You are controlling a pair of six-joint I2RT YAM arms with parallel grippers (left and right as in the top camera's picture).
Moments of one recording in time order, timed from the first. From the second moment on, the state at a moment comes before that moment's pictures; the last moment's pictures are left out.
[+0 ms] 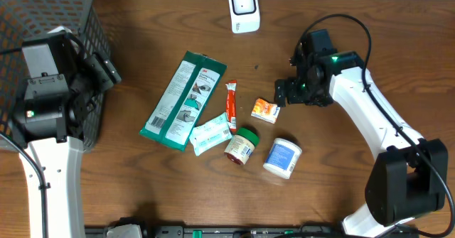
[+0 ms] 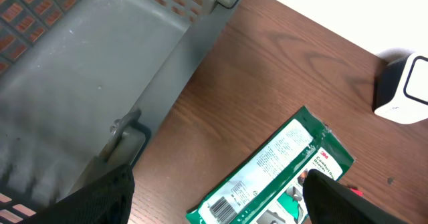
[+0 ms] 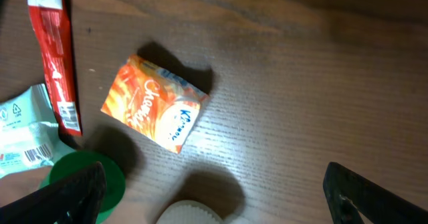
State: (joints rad) left arm 0.17 1.25 1.38 -0.92 -0.03 -0.33; right arm 0.26 1.77 1.37 -0.96 -0.14 0.19
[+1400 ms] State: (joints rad) left arm 0.17 1.25 1.38 -0.92 -0.03 -0.33; right arm 0.32 1.77 1.34 -0.87 -0.15 0.15
